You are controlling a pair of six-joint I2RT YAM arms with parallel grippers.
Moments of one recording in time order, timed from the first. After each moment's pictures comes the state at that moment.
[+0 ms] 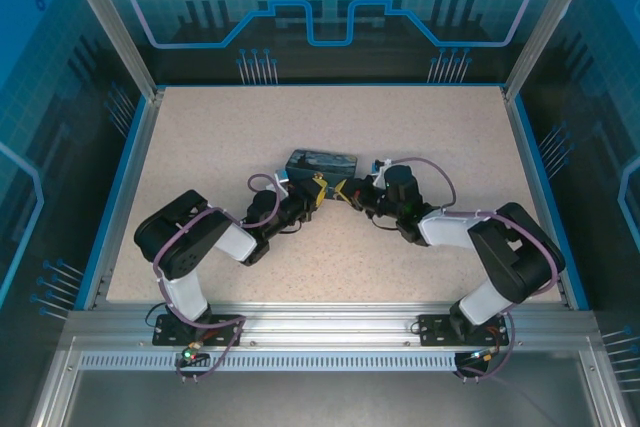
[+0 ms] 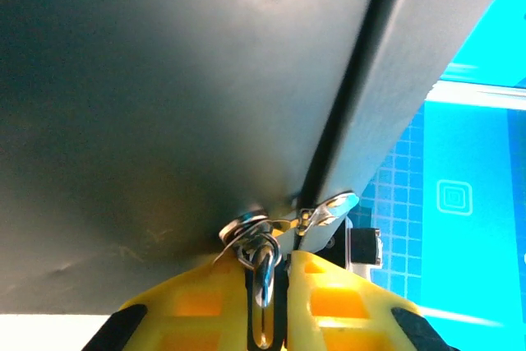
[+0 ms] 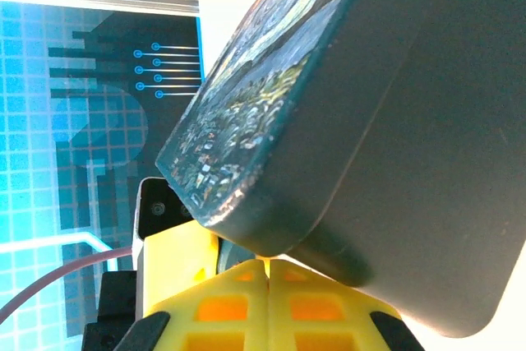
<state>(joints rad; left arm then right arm) -0.60 1.79 0.45 1.23 0.13 -1.63 0.53 1.58 0.59 0.60 -0.40 1.28</state>
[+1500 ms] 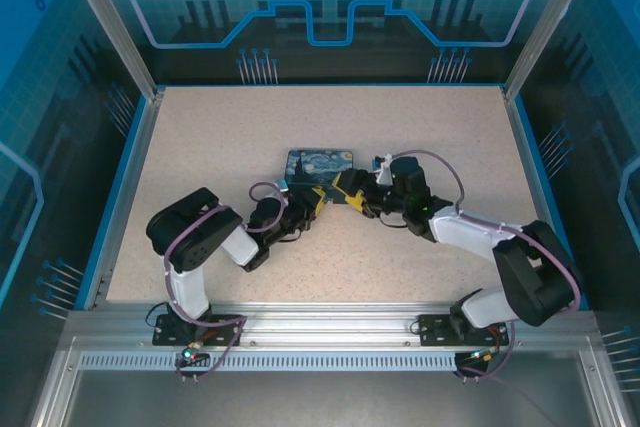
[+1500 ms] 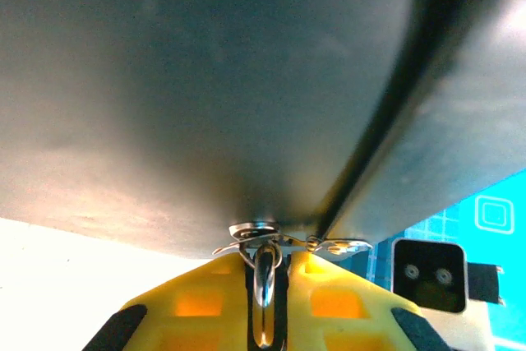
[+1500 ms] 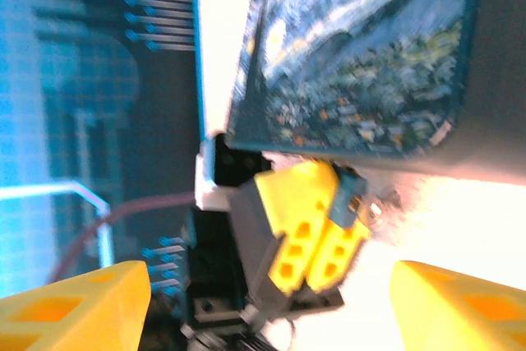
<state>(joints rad) -0.62 1.87 0.41 1.27 0.09 -1.64 0.51 1.41 0.66 0.24 -0.51 1.12</state>
